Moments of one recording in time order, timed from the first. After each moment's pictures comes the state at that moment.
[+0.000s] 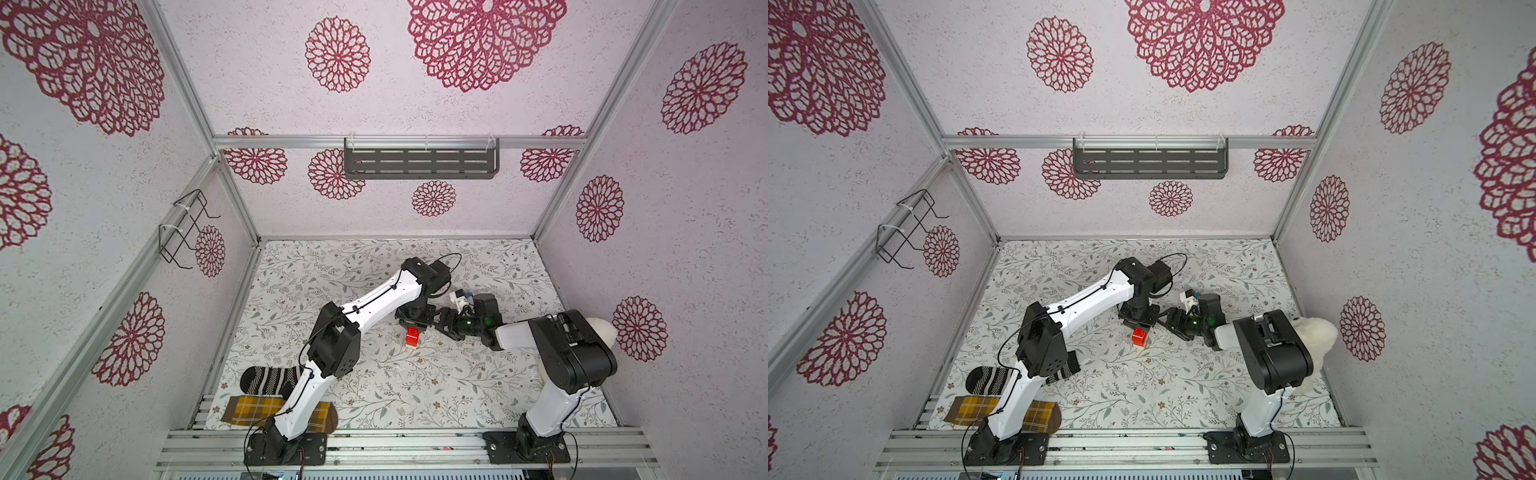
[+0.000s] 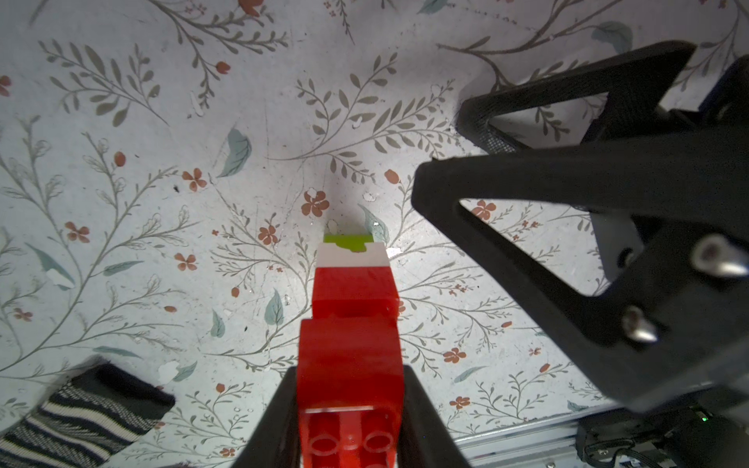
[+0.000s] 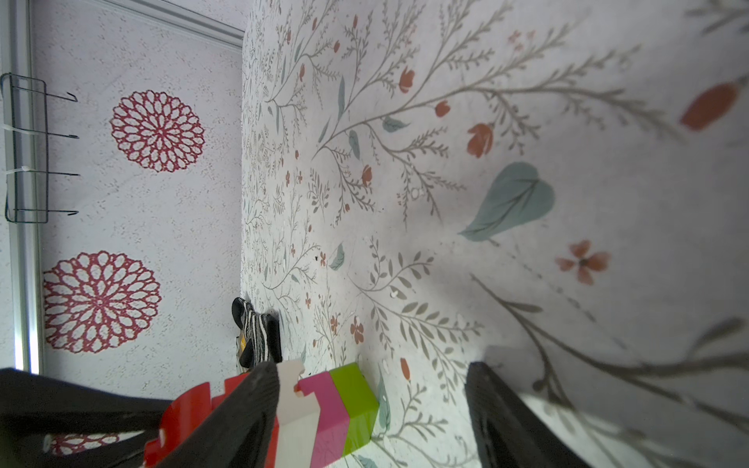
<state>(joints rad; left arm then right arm) -0.84 2.31 2.19 -1.44 0.04 -0.57 0.30 1.75 0.63 0.43 -0.73 0.77</state>
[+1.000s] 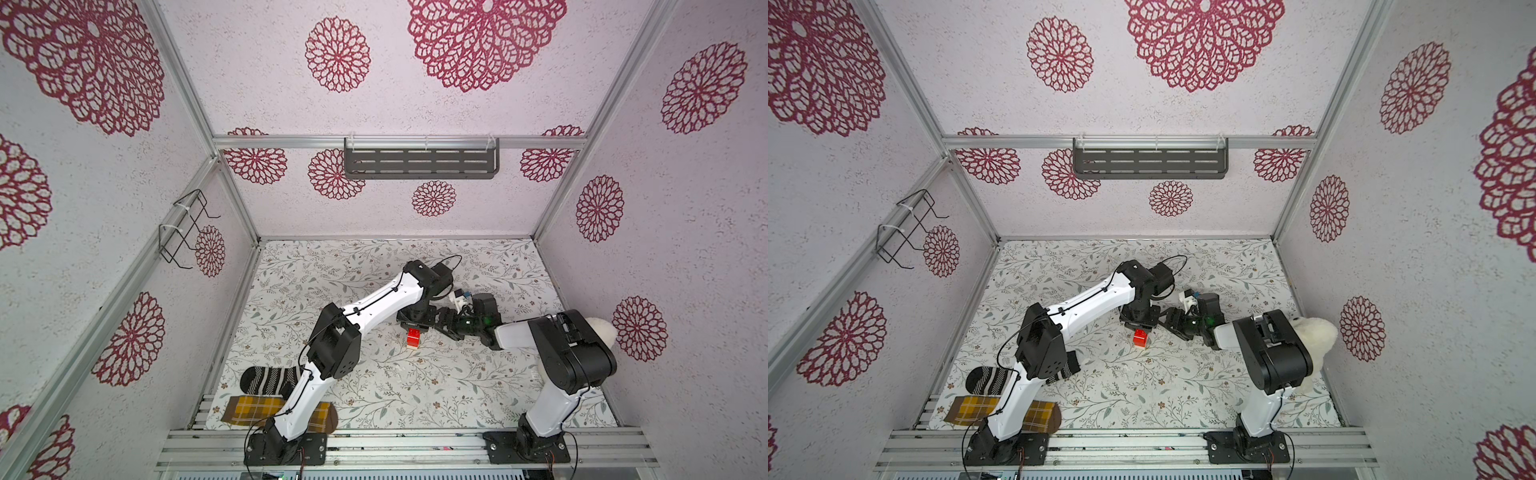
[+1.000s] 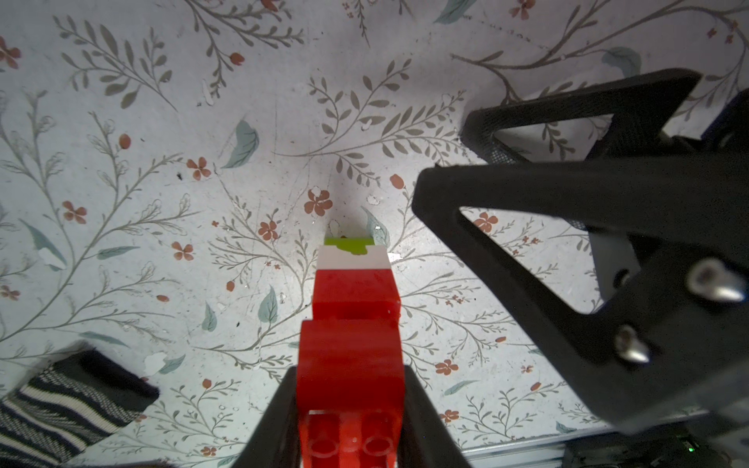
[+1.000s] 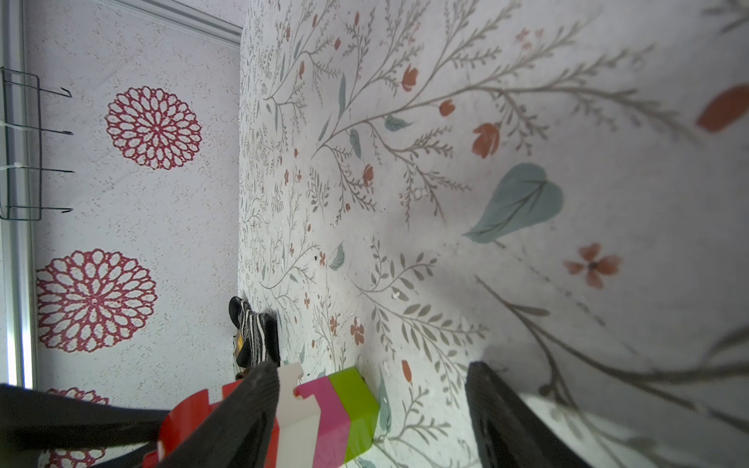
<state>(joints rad) -0.86 2.30 2.15 -1.41 0.01 -0.66 0.31 1.75 0.64 0.42 -0.72 0.76</state>
